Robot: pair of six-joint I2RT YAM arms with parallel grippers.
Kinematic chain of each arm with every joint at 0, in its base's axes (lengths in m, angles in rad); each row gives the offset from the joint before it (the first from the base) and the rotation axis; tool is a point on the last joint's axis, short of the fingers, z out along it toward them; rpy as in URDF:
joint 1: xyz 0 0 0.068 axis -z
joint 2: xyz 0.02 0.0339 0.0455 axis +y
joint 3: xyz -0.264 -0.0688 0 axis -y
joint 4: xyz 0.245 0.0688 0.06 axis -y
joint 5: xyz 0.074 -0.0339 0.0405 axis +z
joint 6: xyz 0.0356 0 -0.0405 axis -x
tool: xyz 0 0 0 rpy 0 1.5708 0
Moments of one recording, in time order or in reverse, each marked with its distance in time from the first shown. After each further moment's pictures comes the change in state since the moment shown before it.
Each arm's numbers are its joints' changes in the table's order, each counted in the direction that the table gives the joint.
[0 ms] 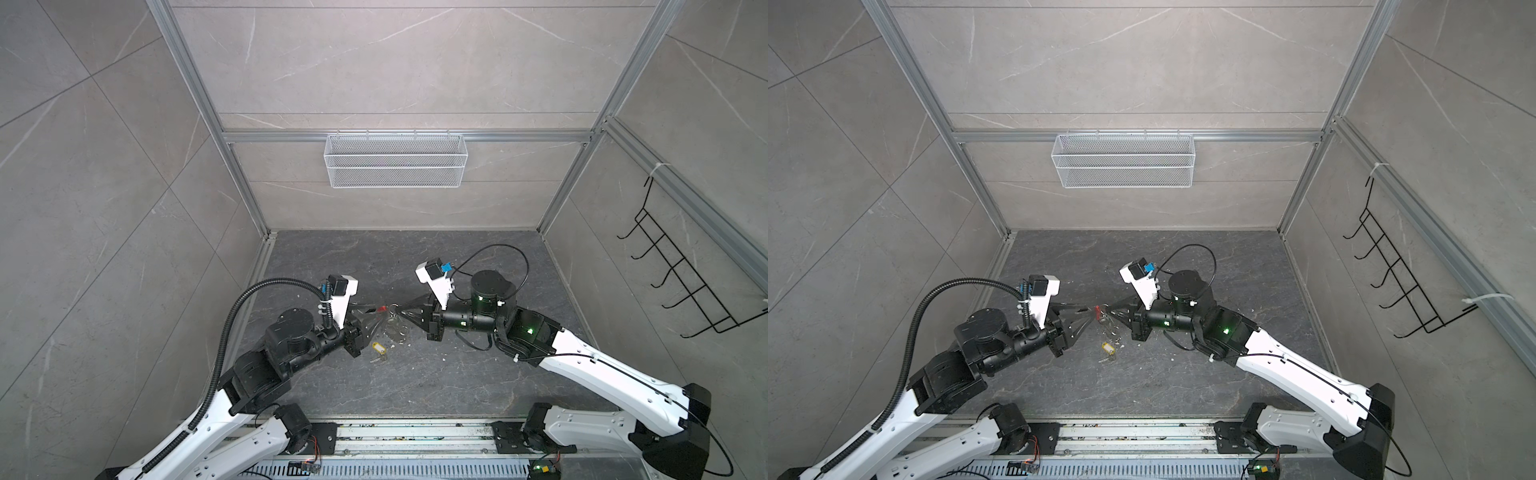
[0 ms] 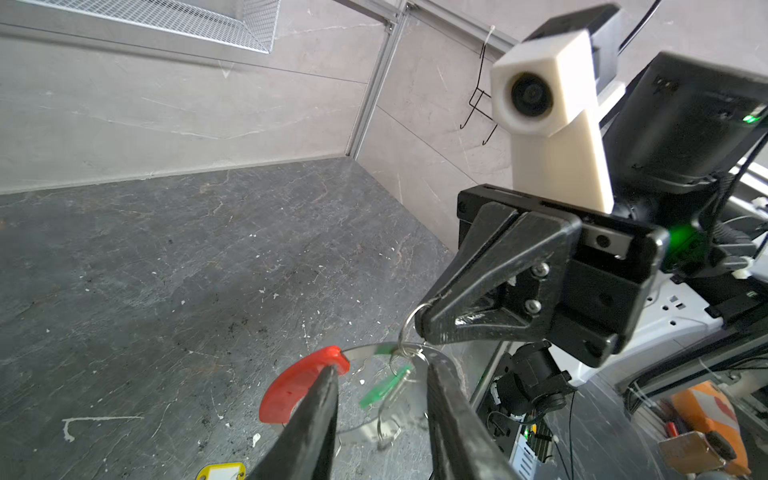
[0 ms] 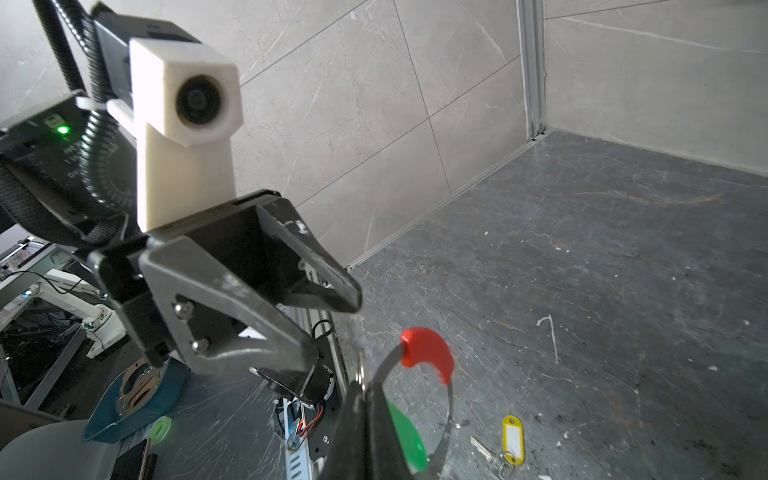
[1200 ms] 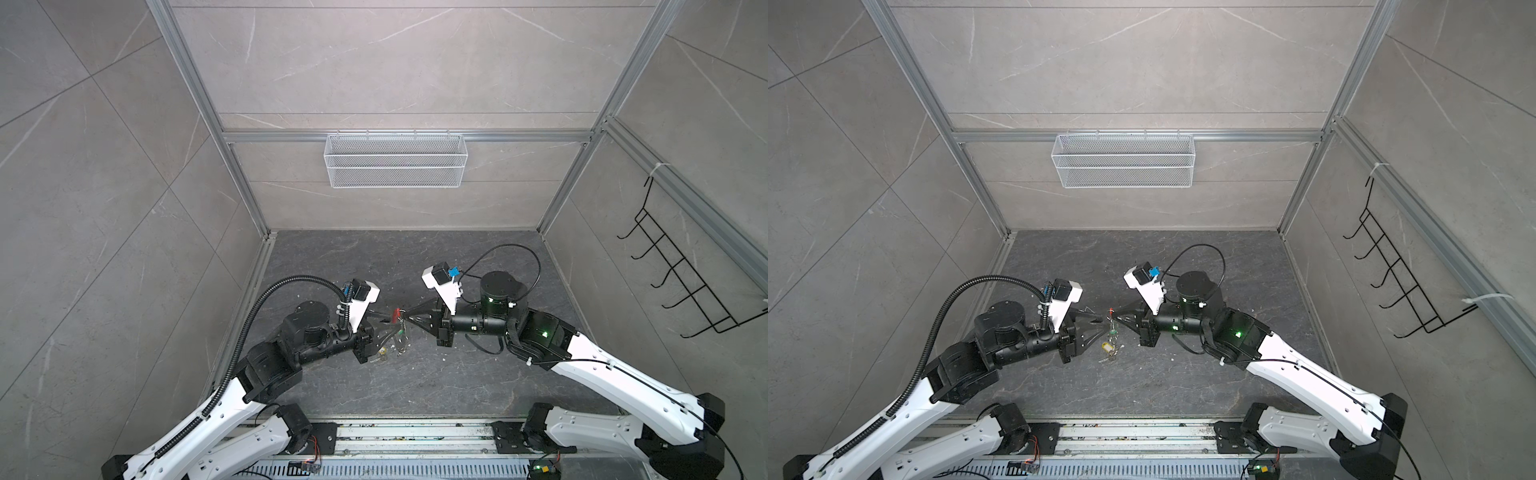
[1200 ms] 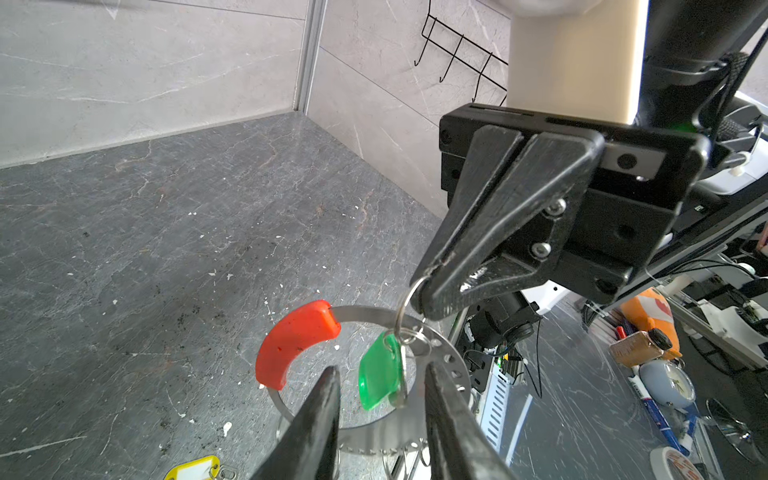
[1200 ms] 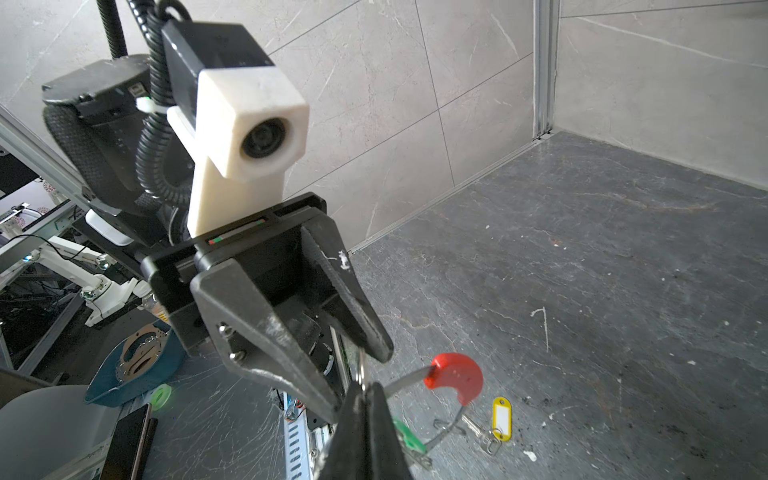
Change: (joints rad) left arm 0.000 0.091 0.016 -0.015 -0.196 -0.087; right arm 0.001 -0.055 0.020 -0.097 0.030 0.074
